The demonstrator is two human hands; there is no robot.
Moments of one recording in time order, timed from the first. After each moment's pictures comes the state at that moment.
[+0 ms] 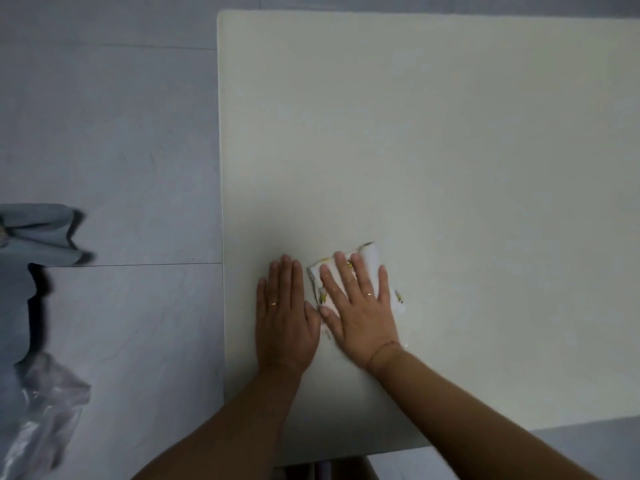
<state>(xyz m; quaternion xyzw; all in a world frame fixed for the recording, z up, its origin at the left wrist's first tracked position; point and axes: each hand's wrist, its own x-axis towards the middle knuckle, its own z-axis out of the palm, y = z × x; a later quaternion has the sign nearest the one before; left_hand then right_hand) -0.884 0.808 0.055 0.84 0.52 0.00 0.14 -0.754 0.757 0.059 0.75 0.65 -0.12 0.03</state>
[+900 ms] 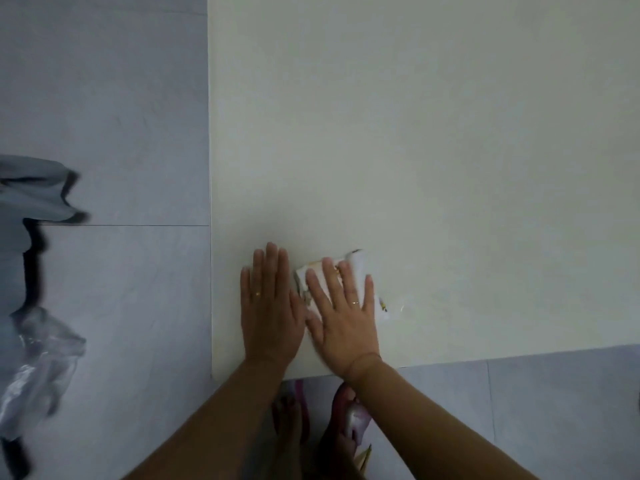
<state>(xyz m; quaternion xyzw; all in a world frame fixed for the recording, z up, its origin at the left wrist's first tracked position) -0.922 0.722 0.060 0.84 0.52 0.06 0.15 -0.811 0.655 0.063 0.78 0.61 -0.15 0.02</state>
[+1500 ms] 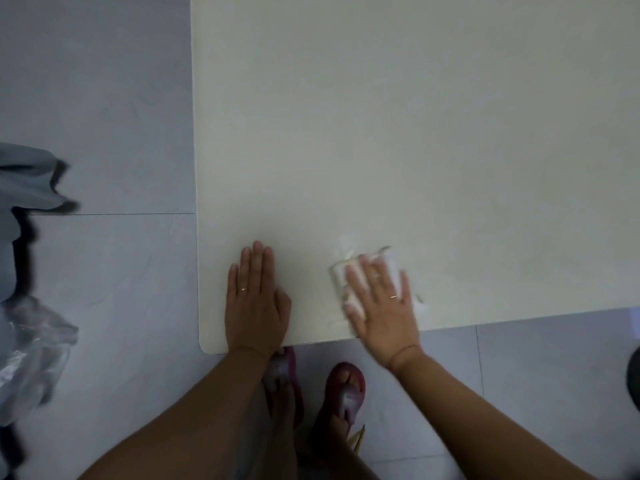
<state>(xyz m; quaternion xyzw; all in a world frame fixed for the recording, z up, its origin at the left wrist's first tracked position) -0.943 0.689 0.054 0.85 0.51 0.02 0.14 -0.754 0.578 0.063 0.78 0.61 -0.11 0.06</state>
